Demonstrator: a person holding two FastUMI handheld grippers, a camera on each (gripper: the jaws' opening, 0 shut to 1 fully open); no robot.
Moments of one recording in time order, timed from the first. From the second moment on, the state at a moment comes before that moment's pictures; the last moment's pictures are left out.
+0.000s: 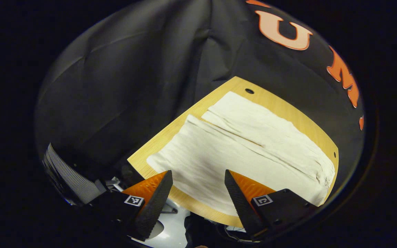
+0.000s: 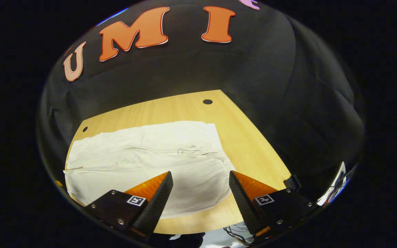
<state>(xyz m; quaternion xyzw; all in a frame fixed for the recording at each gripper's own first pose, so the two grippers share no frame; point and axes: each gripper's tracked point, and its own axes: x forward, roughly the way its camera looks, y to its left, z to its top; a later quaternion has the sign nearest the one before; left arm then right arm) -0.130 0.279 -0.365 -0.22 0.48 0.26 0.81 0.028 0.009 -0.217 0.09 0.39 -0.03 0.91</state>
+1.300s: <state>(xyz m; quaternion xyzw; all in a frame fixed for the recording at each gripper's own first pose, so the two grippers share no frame) -0.126 0.359 -0.480 -0.48 0.49 0.29 0.67 0.014 0.046 -0.262 0.18 0.46 -0.09 0.86</state>
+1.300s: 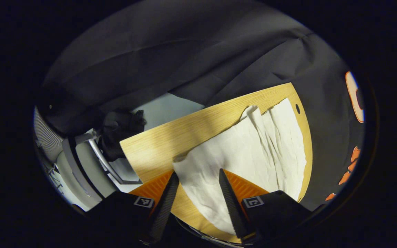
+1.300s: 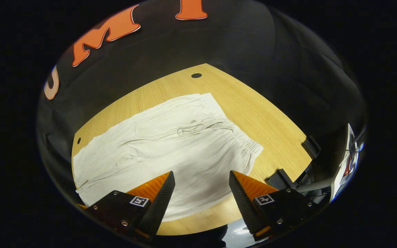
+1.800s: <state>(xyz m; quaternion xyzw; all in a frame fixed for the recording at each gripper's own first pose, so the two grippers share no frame) -0.120 0.363 -0.488 -0.48 0.47 0.27 0.69 -0.023 0.037 -0.279 0.21 0.47 -0.14 0.85</state>
